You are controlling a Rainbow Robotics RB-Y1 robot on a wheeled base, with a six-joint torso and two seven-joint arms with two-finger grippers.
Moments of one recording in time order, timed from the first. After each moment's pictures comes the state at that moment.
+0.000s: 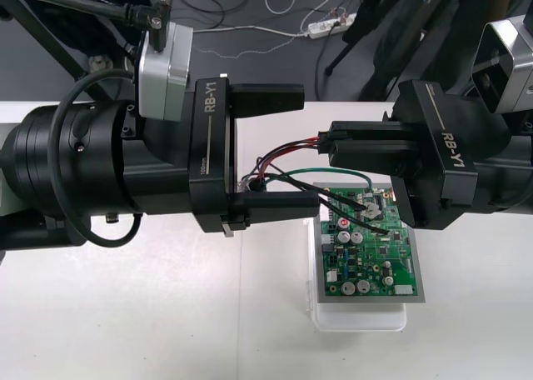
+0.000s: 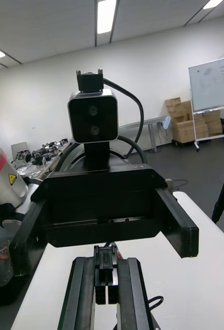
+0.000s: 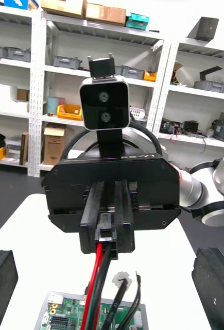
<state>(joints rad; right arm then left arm) -0.21 -0.57 -0.04 -2.20 1.03 -1.15 -0.62 -0.30 0.55 -0.16 -2.28 -1.29 -0.98 0.69</state>
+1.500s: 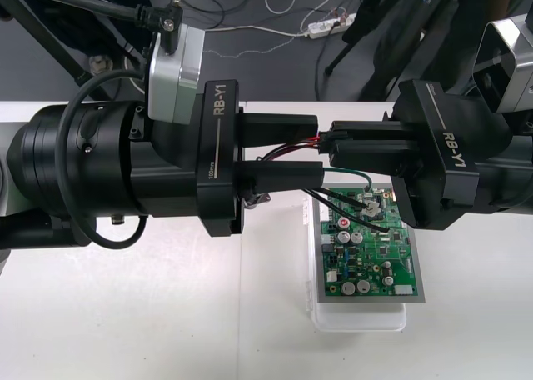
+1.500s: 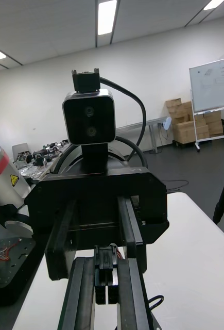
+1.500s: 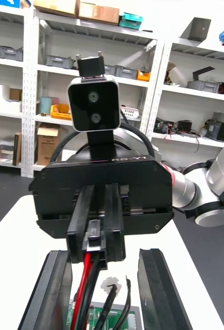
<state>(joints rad) -0.21 -0.57 -0.04 -2.20 1.03 -1.15 -0.62 -0.32 0.55 -0.19 -2.28 -1.29 -0.98 0.70</state>
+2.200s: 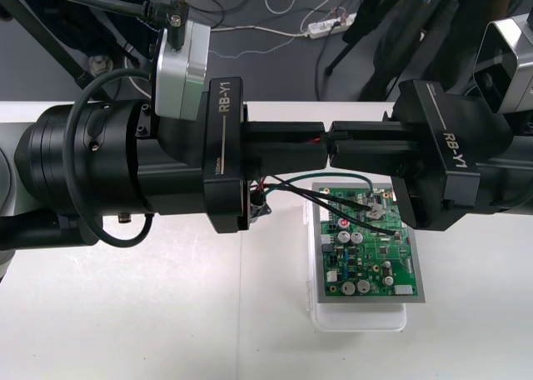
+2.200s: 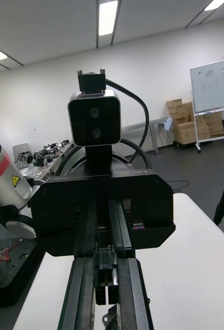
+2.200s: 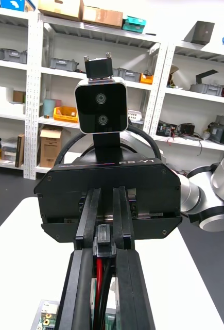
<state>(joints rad) -0.21 -0.57 -0.04 -2.21 1.02 -1.15 -0.62 -0.32 0.55 -0.20 -2.28 -1.29 -0.95 0.70</state>
